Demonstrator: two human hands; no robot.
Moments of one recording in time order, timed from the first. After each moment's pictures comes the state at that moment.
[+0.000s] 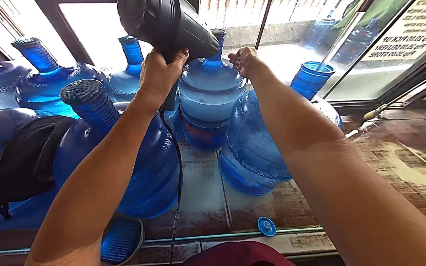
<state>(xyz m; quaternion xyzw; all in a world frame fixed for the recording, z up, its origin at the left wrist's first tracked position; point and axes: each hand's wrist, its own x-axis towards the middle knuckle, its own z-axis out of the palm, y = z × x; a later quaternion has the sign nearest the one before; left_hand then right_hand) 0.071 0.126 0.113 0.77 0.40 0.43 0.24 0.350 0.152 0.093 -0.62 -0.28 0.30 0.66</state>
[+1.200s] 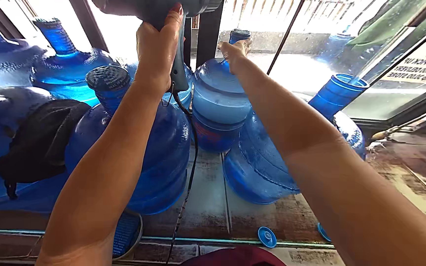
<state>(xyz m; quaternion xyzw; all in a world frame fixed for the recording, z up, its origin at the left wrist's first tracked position) 0.046 0.119 0.140 0.58 0.36 0.60 0.41 0.266 0.198 0.109 -0.77 -0.37 0.12 0.50</state>
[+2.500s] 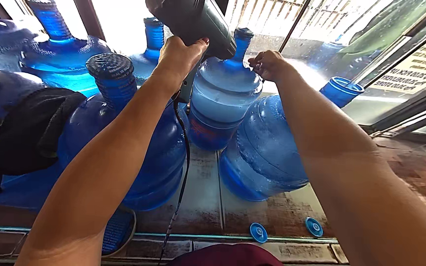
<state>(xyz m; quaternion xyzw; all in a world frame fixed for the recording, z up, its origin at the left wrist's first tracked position) 0.056 0.130 0.121 0.68 0.43 0.43 0.41 0.356 0.155 0.098 -0.69 -0.36 0.28 0.57</state>
